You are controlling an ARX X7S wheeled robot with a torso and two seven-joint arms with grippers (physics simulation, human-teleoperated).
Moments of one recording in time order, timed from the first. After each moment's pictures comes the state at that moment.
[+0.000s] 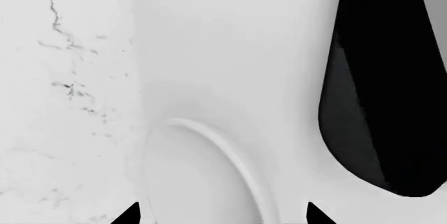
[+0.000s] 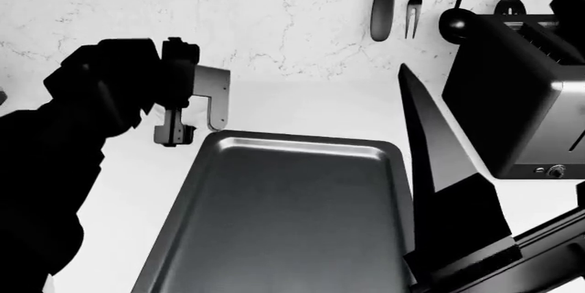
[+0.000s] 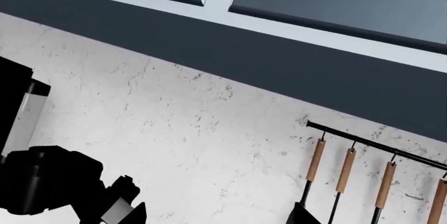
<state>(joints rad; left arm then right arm) -1.58 -0.19 1.51 -1.31 0.01 0.02 0.88 1.50 0.79 -0.10 -1.05 2.51 0.97 1.57</state>
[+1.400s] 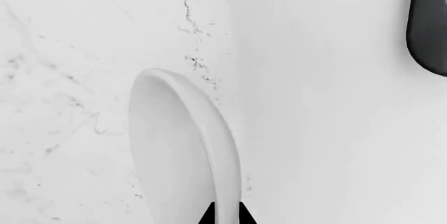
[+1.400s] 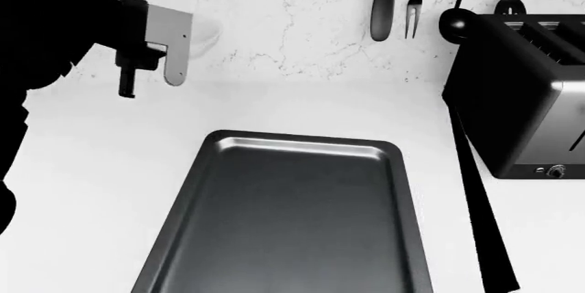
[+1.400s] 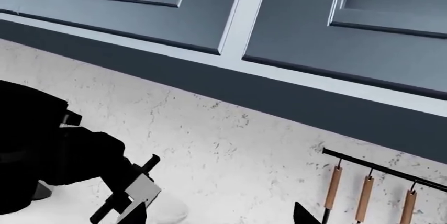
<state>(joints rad) -1.78 -0.31 1.56 -1.31 -0.03 0.23 0.89 1.70 0.83 -0.07 -1.05 2.67 0.84 1.57</state>
